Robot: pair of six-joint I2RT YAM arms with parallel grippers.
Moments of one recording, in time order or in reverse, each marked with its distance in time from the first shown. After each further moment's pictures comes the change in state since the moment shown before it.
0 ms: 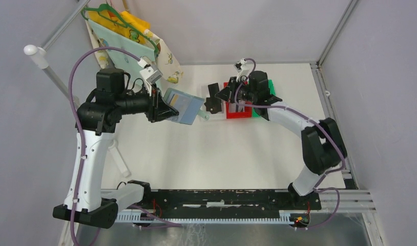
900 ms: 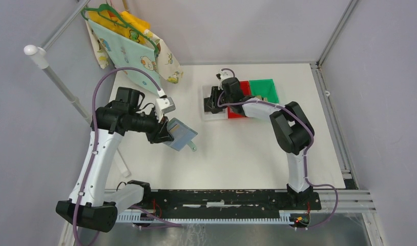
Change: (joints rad) left arm 0.000 -0.037 -0.253 -0.260 -0.092 0.498; right arm 0.117 0.441 0.289 -0.161 0.385 -0.052
